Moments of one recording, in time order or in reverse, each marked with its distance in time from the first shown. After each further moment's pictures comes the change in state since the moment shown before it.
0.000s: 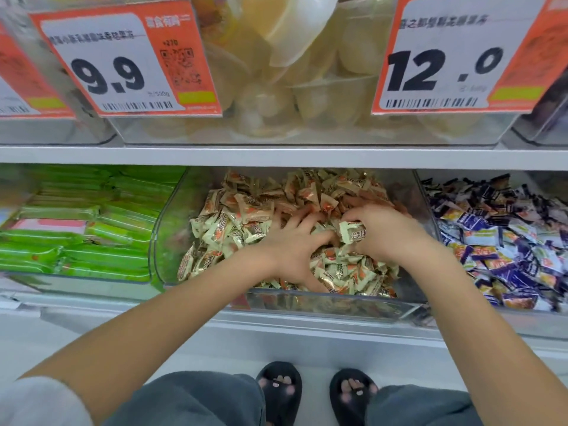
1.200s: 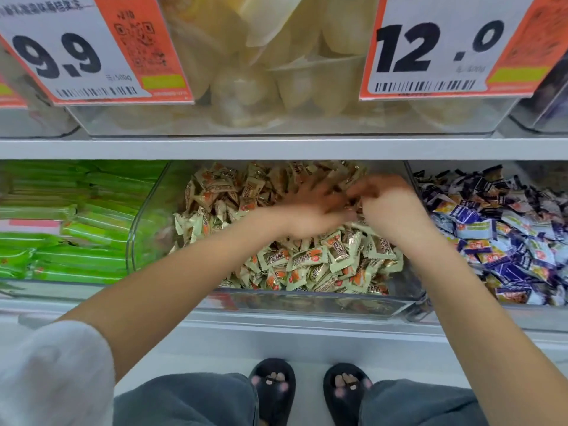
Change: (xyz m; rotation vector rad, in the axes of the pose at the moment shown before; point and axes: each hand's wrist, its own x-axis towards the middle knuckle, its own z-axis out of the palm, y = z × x) left_hand 0.060 -0.004 -0.021 -0.146 0.136 0.048; right_hand 0.005 -0.004 -0.016 0.477 0.259 0.208
